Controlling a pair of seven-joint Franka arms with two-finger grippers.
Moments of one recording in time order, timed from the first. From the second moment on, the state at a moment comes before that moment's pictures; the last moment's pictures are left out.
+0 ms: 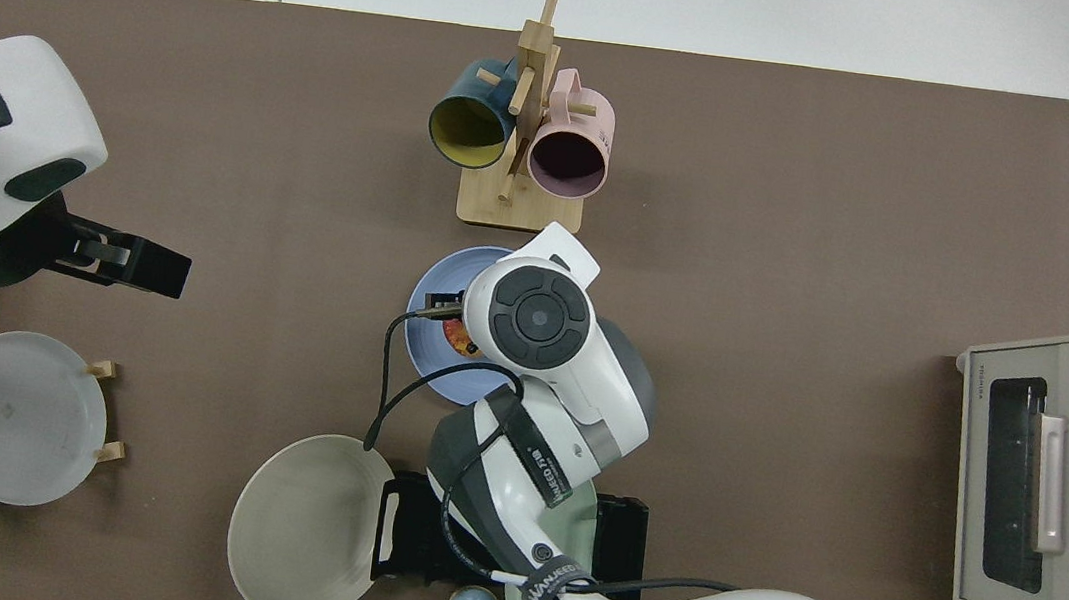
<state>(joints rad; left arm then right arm) -0.02 -0.04 -0.20 -1.51 0.02 1.48 -0.01 0.61 0.47 0.03 -1.67 -0.01 2.36 0.56</state>
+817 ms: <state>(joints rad) -0.02 -0.04 -0.20 -1.51 0.02 1.48 -0.01 0.17 0.05 0.02 -1.65 -0.01 1.76 0.27</state>
